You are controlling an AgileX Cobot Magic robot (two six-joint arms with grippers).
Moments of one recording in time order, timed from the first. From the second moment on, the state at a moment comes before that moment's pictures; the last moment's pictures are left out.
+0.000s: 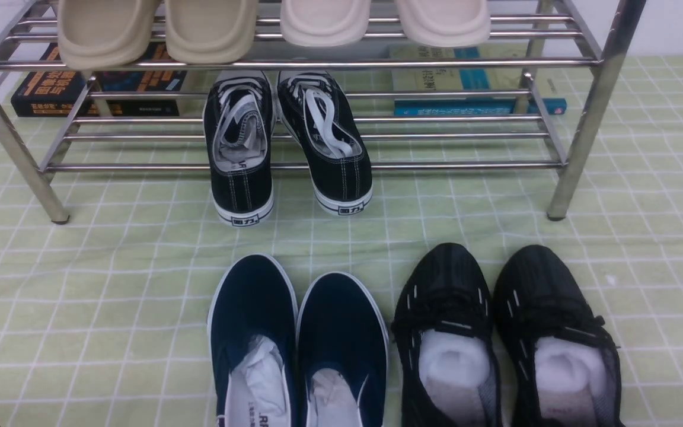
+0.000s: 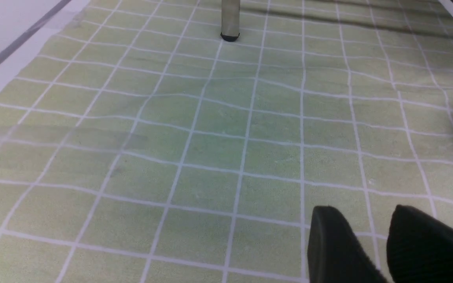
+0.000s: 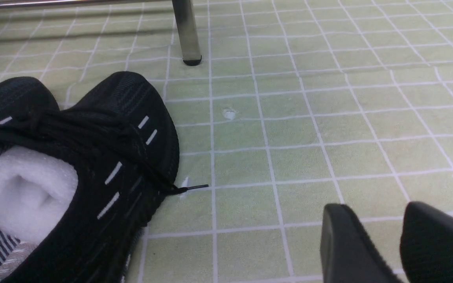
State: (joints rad) right arm -0.04 -0.01 0.01 0.02 0.39 0.09; left arm 0.01 -0.01 0.02 0.20 0.38 -0.26
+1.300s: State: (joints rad) right arm -0.04 -0.01 0.01 0.02 0.39 0.09; left arm 0.01 -0.01 0.03 -0.20 0.31 -1.02
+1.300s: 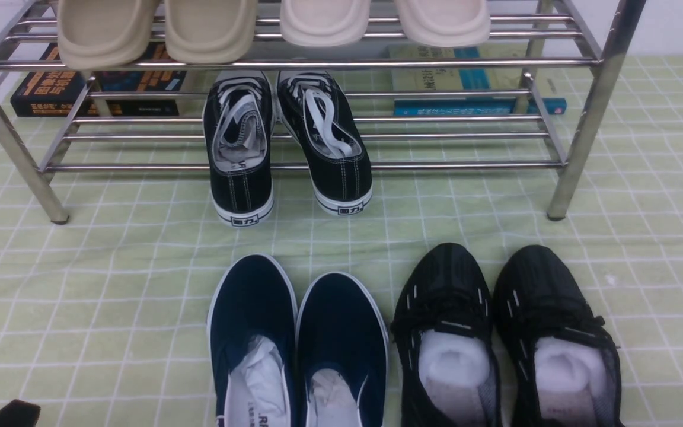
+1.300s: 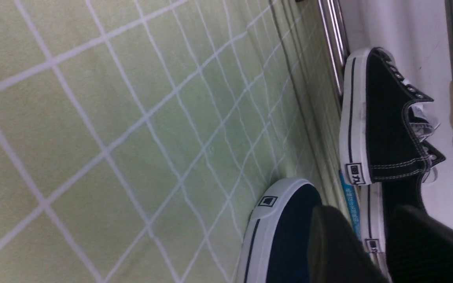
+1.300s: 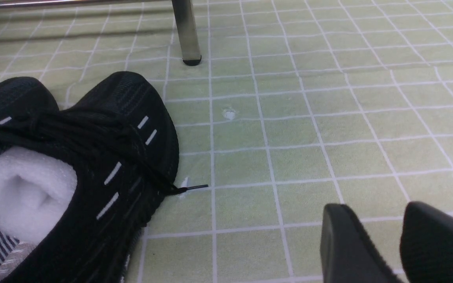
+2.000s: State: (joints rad) right arm -0.04 -0.01 0.01 0.02 0.39 0.09; left arm 0.01 0.88 -0.79 -0.11 0.87 -0.42
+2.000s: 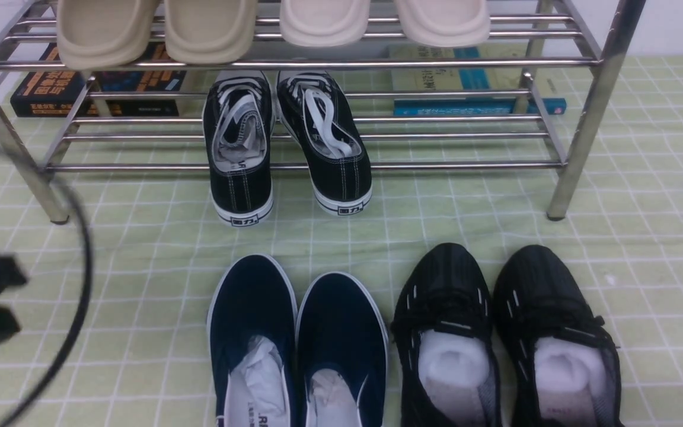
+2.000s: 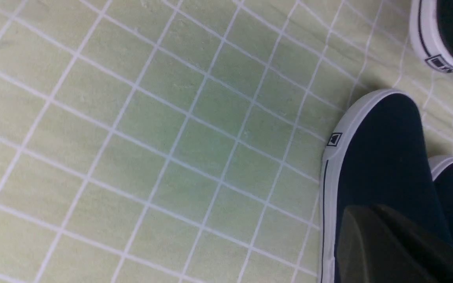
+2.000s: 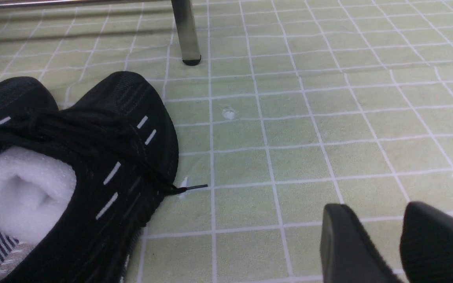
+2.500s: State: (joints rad) right arm -0.04 -0.01 0.01 0.02 0.39 0.09; left arm -0.23 1.57 -1.36 -0.02 0.88 -0.40
